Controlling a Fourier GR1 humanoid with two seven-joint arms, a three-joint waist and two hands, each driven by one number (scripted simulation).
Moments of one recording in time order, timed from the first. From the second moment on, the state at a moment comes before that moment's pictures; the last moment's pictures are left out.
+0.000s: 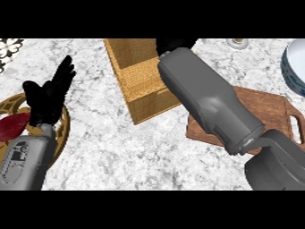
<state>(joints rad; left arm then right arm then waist) -0.35 0.19 0.05 -1.36 -0.03 0.06 0.14 -1.44 -0.01 0.65 -0.25 0.74 -0.27 1.11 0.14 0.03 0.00</state>
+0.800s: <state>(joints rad) -0.35 0.19 0.05 -1.40 -0.03 0.06 0.17 -1.39 -0.02 0.68 -0.27 0.68 -0.20 1.12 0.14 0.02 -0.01</state>
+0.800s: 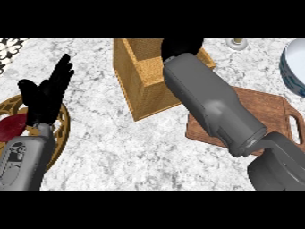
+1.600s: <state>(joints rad) -0.33 0.18 0.05 -1.40 -0.03 0.06 0.16 -1.35 -0.03 0.65 -0.28 0.58 -0.20 1.14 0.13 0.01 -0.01</state>
